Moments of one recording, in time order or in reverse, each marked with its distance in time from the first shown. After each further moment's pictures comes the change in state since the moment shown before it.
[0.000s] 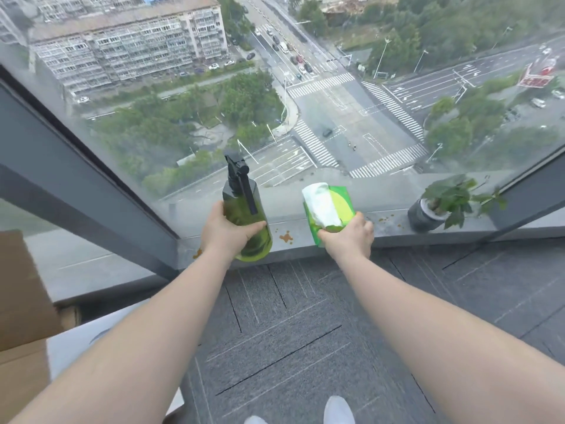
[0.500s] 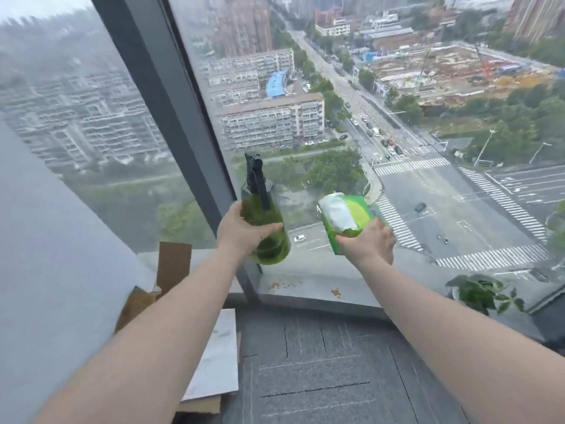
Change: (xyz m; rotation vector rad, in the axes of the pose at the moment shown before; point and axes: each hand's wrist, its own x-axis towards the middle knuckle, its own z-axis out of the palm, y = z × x) left_hand -0.270 0.211 -0.229 -0.123 0.300 0.125; right_hand -0.223 -0.134 -0.270 0.030 -0.072 -0.394
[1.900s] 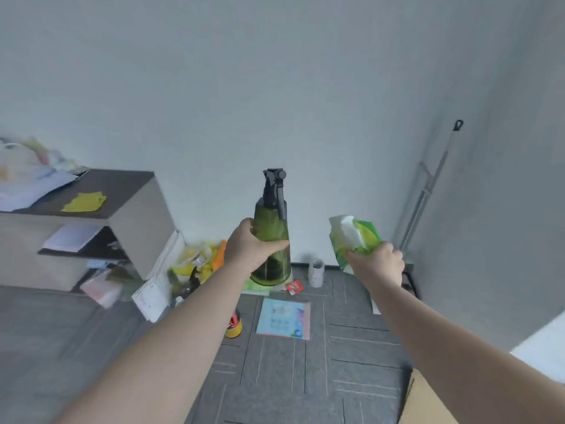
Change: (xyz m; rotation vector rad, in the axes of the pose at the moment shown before) left_hand -1.132 -0.318 -0.601 -0.047 1.511 -0.846; right_hand -1.204 0.032 0.107 -0.245 -1.132 -1.207
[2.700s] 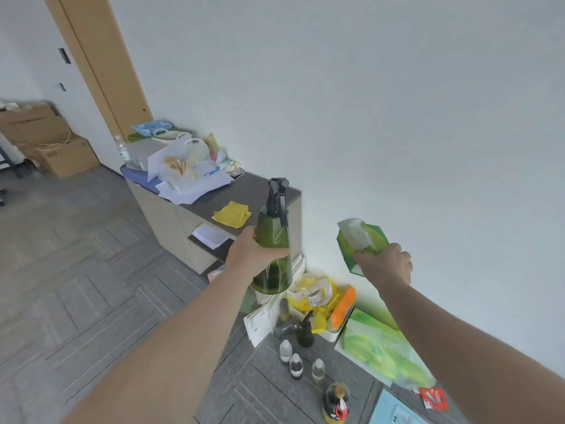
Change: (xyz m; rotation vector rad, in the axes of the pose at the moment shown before) left_hand 0.327 -0.181 -0.306 0.062 0.396 -0.336; right_hand 0.072 -0.403 0.402 -0.063 -0.401 -0.354
